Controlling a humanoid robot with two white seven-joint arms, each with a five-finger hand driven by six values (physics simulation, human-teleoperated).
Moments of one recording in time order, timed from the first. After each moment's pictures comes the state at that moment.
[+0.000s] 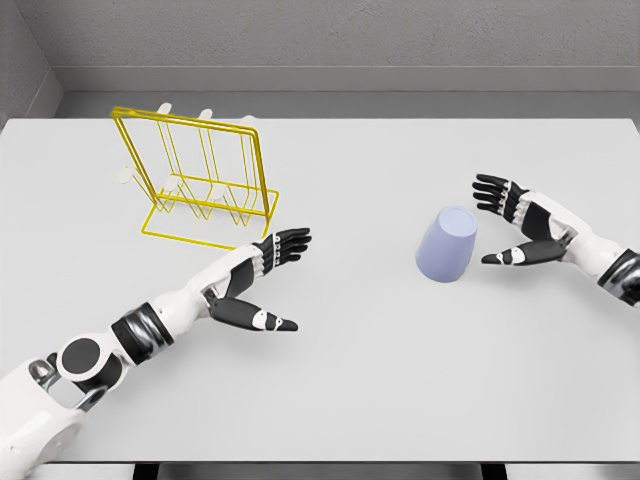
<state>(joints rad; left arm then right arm) -0.20 0.61 -0.69 -1.69 0.58 -0.15 -0.24 -0.51 -0.78 0.84 -1.02 -0.95 -0.45 0.57</state>
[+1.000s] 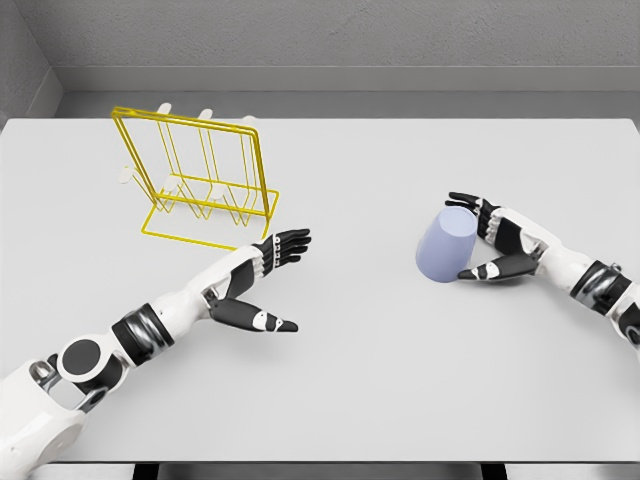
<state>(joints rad) -0.20 0.61 -0.69 -1.69 0.58 -0.14 -0.24 -0.50 -0.72 0.86 -1.02 -0.94 -0.43 0.58</state>
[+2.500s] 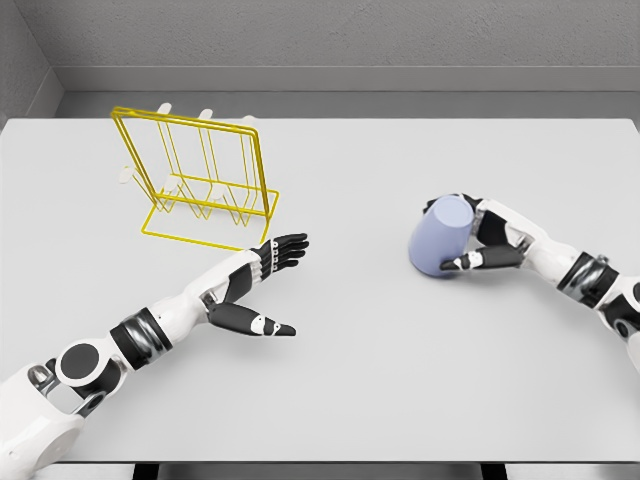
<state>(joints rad) -0.19 0.61 -0.69 -1.69 0.58 -0.15 -0.24 -0.51 -0.73 0.87 -1.12 -0.94 -0.45 0.58</state>
